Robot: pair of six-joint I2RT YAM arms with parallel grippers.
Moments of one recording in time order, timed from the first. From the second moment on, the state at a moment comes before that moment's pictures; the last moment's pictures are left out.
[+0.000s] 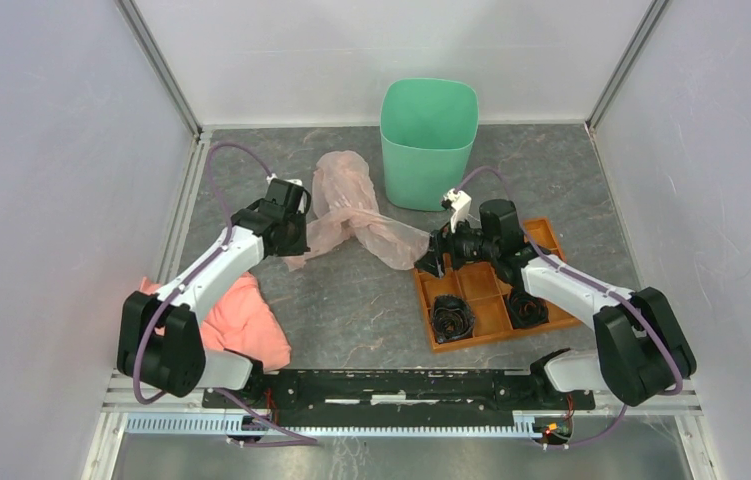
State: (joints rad) left arm -0.34 1.37 0.98 -0.64 -0.16 -0.34; right arm 0.43 1.34 0.68 0.11 -0.58 0.07
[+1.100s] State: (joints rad) left arm -0.36 1.24 0.94 -0.68 -0.19 -0.41; right arm 0.43 1.32 0.63 0.16 -0.52 0.15
